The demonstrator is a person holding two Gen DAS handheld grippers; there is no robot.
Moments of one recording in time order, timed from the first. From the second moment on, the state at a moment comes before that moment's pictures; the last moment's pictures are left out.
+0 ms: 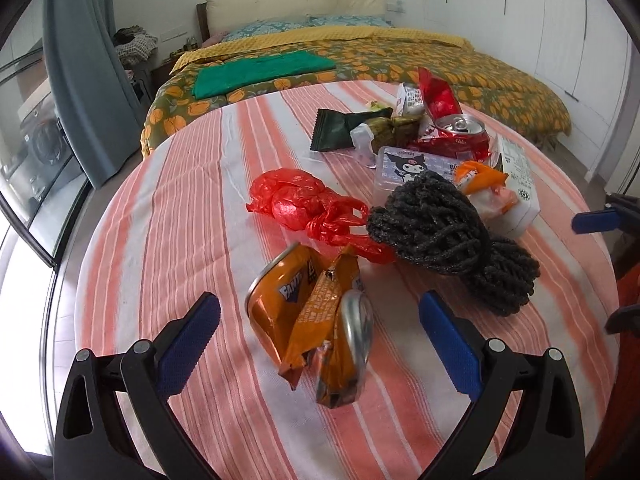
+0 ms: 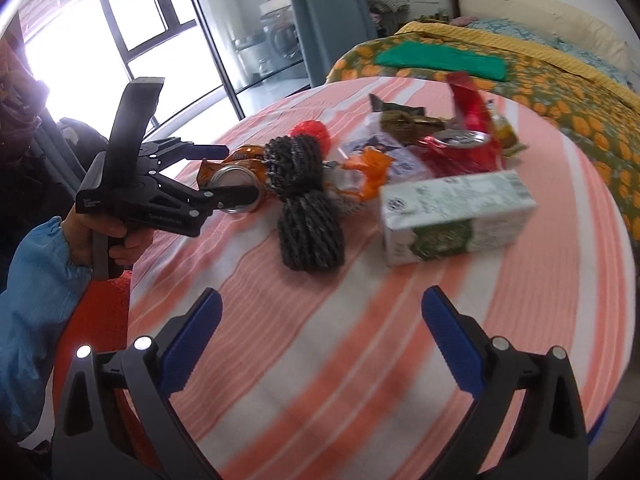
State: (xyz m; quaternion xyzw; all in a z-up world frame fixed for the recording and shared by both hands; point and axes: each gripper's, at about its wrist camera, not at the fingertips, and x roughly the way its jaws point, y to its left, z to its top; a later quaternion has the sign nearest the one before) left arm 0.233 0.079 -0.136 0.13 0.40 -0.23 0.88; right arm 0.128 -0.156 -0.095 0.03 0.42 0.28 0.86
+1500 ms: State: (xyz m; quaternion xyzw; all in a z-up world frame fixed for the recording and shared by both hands) left arm 0.169 0.049 -0.118 0.05 0.42 -0.24 0.87; right arm 0.141 -0.167 -0.093 0.03 0.48 0.29 0.83
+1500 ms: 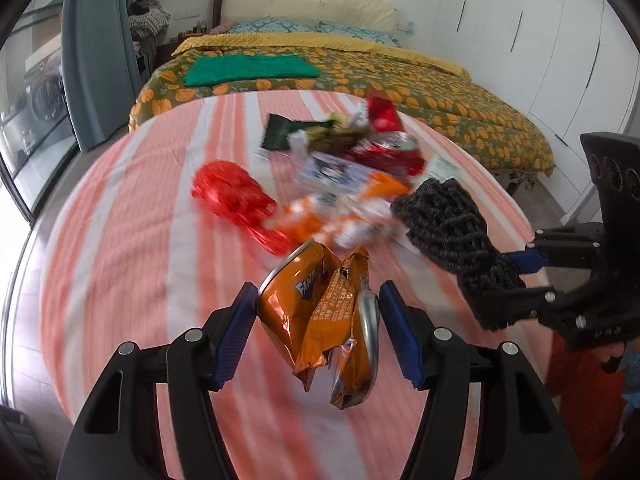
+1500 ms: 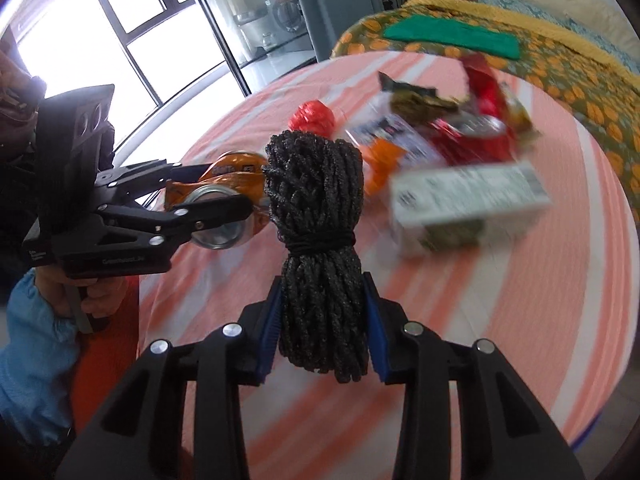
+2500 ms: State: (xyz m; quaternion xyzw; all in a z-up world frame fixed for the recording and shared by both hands) left arm 0.106 -0.072 -0.110 0.03 0.44 -0.30 0.85; right arm 0.114 -0.339 -0.098 0.08 0.46 0.17 0.86
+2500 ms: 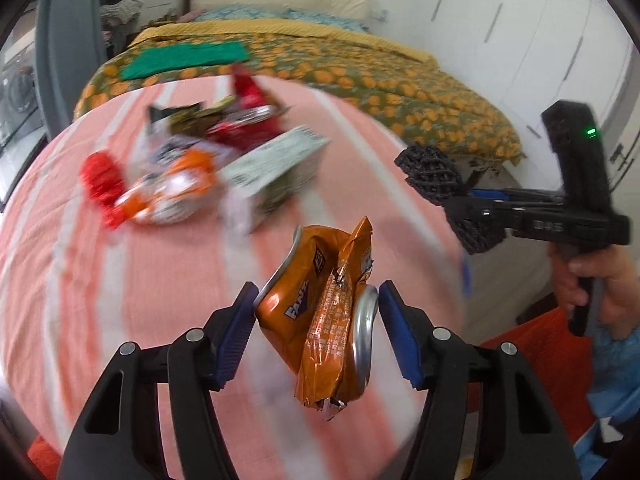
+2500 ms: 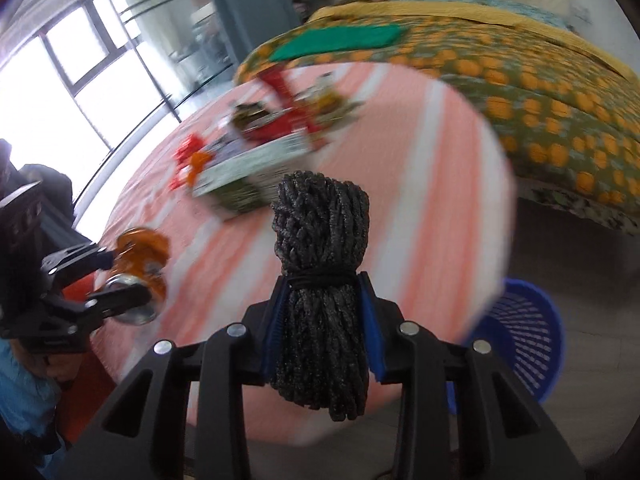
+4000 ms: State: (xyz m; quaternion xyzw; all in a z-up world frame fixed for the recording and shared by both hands) left arm 0.105 -0.285 -0.128 0.06 0.39 -0.35 0.85; right arm 0.103 -0.577 -0.129 0.15 0.37 -0.07 0.91
